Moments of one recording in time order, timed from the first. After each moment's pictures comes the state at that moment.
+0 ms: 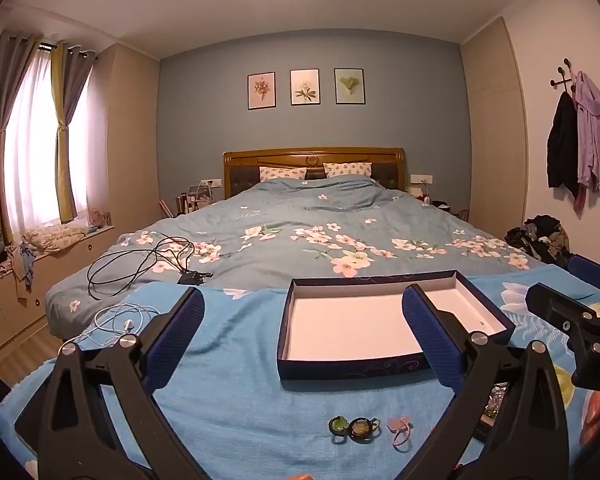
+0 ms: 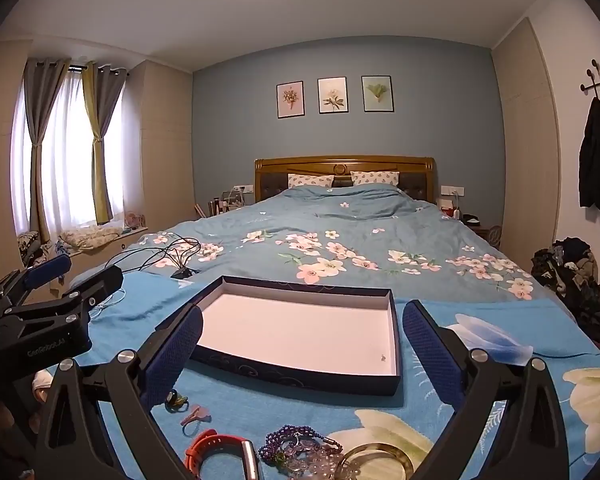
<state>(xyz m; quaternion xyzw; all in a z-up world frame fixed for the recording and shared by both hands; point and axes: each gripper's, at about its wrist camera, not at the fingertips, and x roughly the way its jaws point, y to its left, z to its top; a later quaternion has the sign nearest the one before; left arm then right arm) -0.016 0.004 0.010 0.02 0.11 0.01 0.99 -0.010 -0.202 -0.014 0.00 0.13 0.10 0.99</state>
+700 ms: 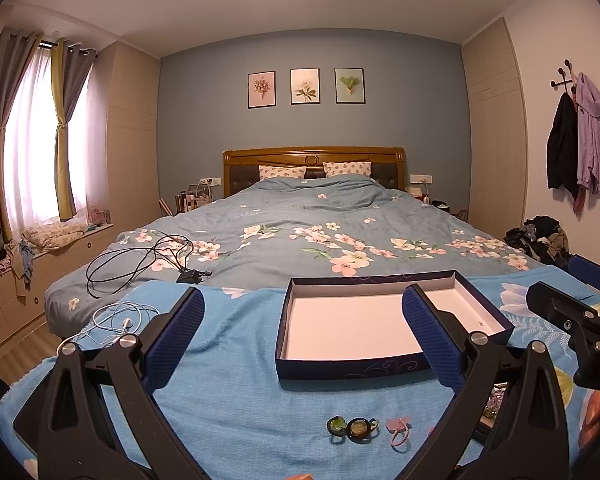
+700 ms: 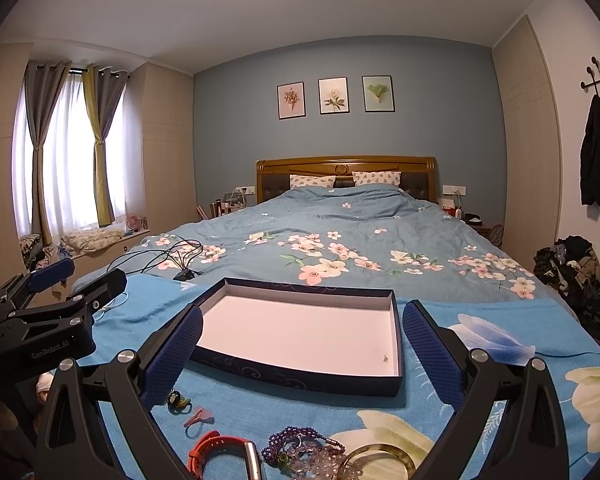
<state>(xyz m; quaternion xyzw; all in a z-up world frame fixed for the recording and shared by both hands) -0.016 0.004 0.010 0.02 0.11 0.01 0.99 -0.012 -0.205 -0.015 0.01 0.12 0.10 0.99</state>
